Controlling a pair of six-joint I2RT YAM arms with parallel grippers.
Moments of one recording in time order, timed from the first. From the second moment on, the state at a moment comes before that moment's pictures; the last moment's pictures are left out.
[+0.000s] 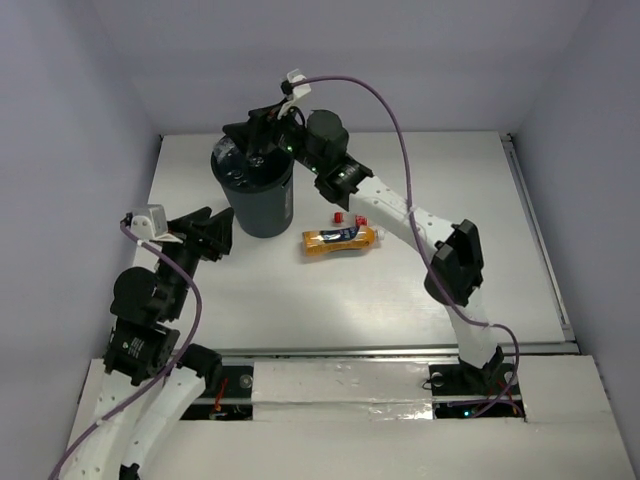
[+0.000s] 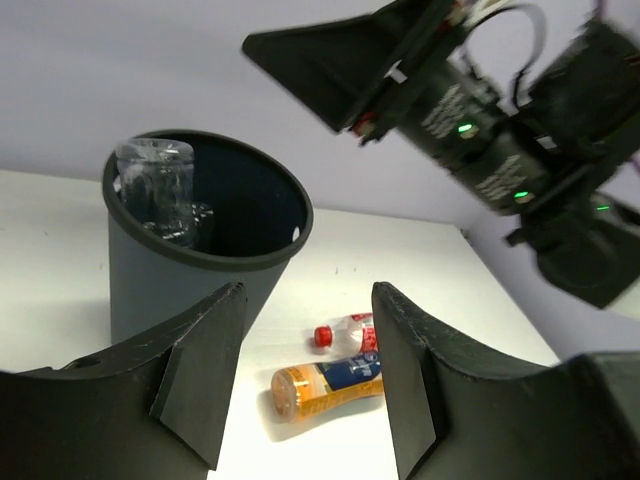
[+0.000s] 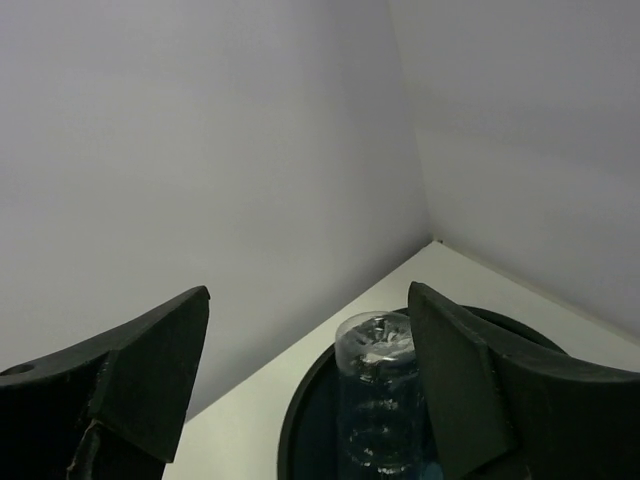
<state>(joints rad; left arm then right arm) -0.38 0.41 0.78 -0.18 -0.13 -0.38 0.82 2.15 2.13 0.30 -0.12 0.32</state>
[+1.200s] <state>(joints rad) -0.92 1.56 1.03 0.10 -0.22 -0.06 0.70 0.68 0.75 0.14 0.40 0.39</state>
